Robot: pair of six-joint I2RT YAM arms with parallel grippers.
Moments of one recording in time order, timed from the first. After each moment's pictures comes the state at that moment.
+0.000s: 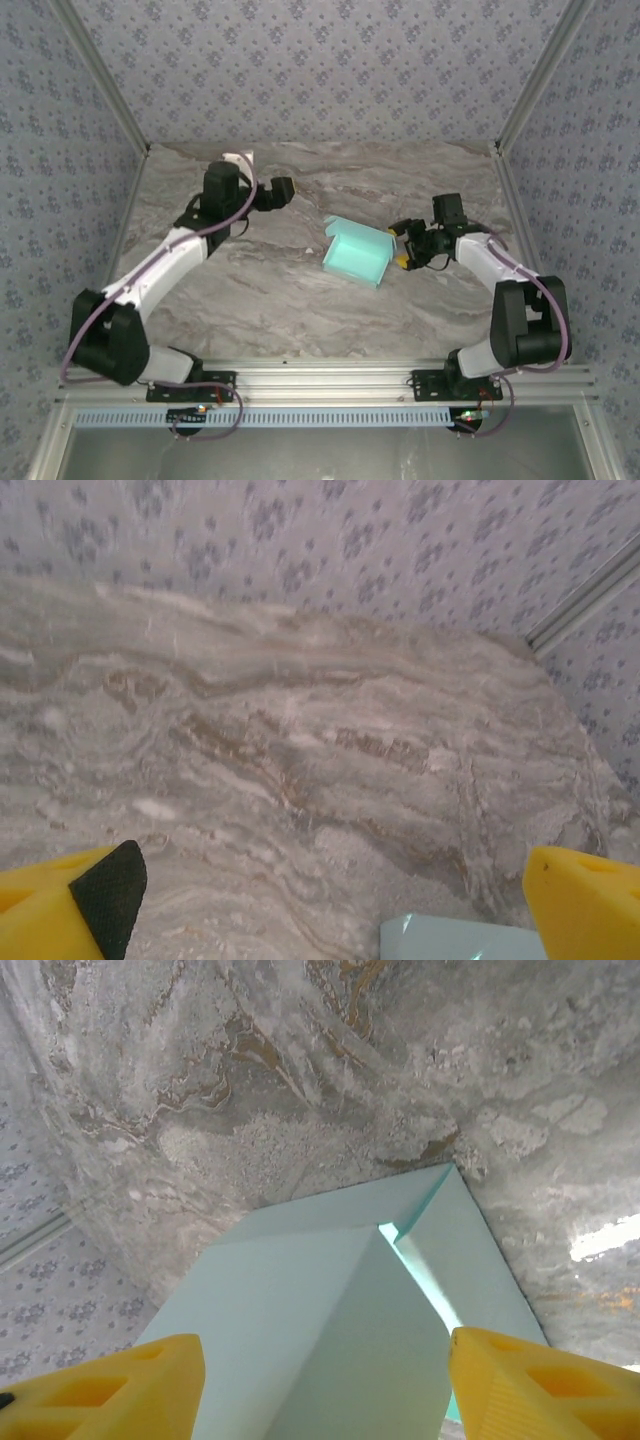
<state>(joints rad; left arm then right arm) -0.40 1.42 1.09 -0.12 0.16 -0.43 0.11 1.44 0.85 -0.43 -0.55 1.25</state>
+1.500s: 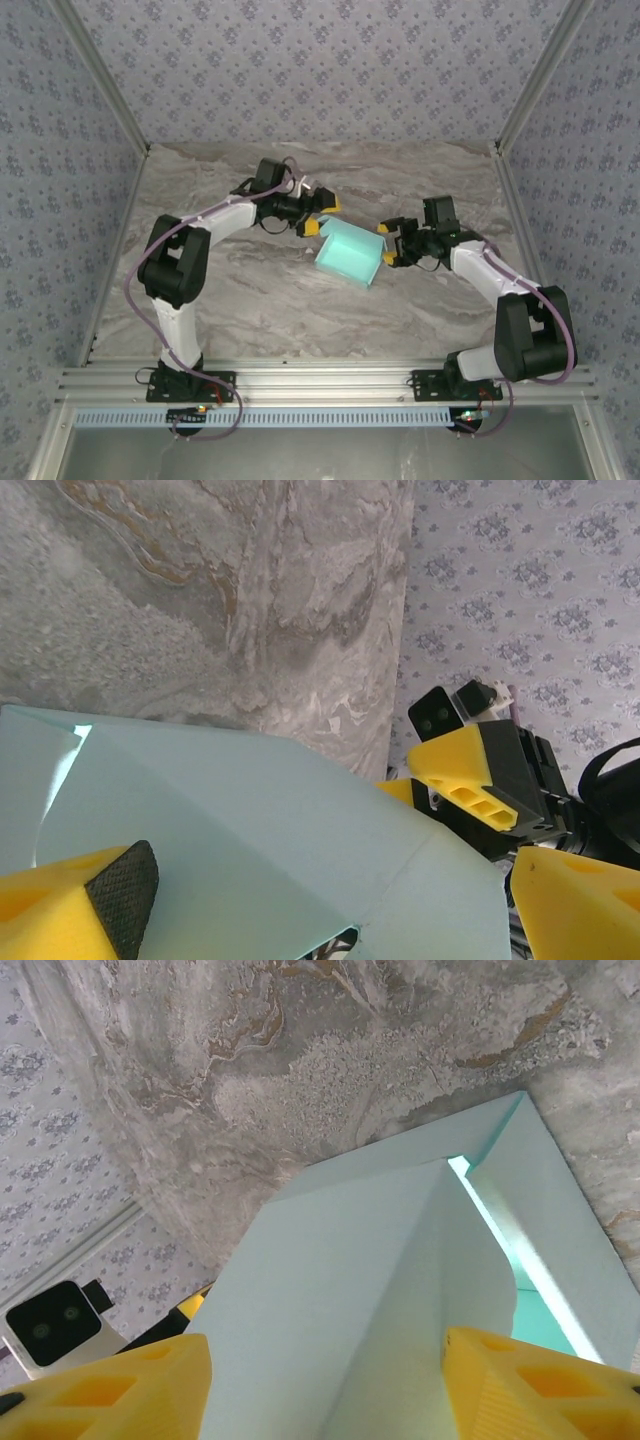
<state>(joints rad) -0.47 1.95 1.36 -0.17 0.94 -0.90 0.21 1.39 0.80 -0.28 -0.54 1.52</state>
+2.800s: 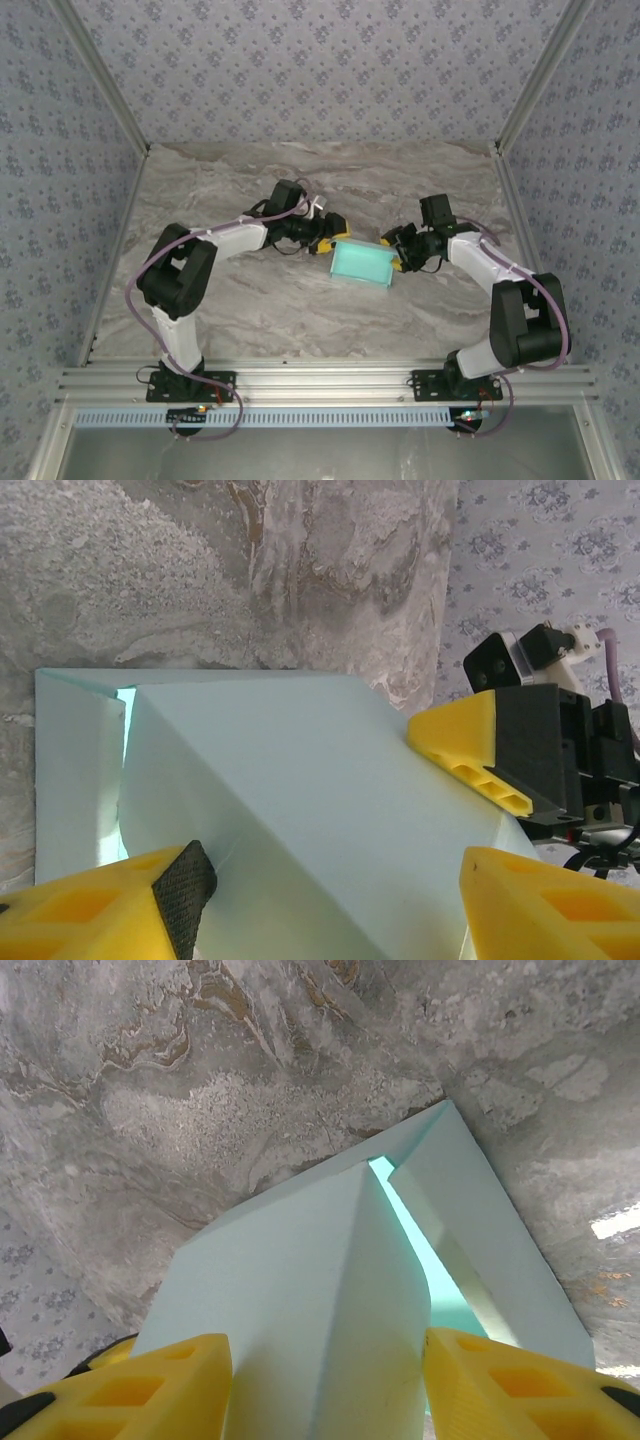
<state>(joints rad) -0.59 1.88 1.18 -0.01 0.79 -0.99 0.20 1.46 0.87 -0.48 -0.47 1.17</state>
